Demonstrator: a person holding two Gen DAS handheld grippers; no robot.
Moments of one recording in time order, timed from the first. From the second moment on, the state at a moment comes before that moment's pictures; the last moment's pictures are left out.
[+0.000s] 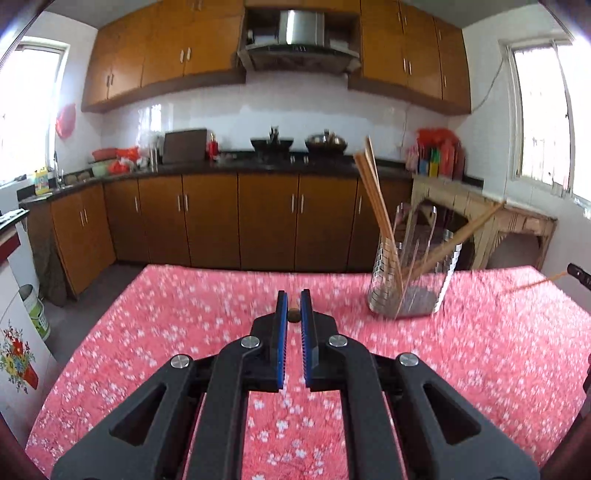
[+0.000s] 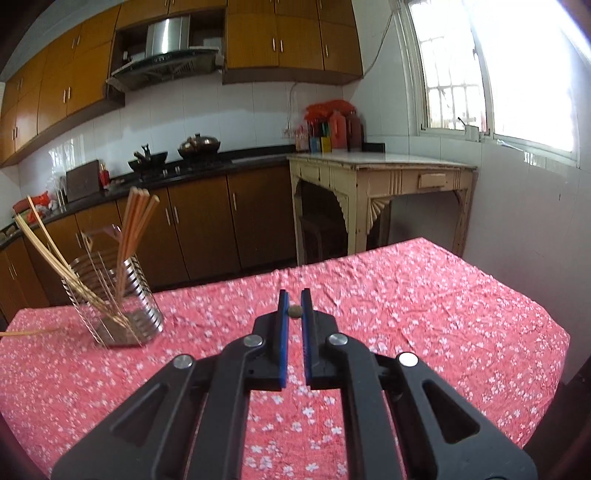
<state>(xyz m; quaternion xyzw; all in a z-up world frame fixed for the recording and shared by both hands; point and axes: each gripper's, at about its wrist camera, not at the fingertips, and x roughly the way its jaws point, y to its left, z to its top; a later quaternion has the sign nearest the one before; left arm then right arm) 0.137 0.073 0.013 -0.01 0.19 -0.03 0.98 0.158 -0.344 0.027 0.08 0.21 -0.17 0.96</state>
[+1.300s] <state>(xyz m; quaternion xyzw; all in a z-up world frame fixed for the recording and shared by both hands) 0.143 0.034 0.139 -0.07 0.06 -0.10 0.99 0.143 -0.283 0.186 0.14 0.06 0.02 0.99</state>
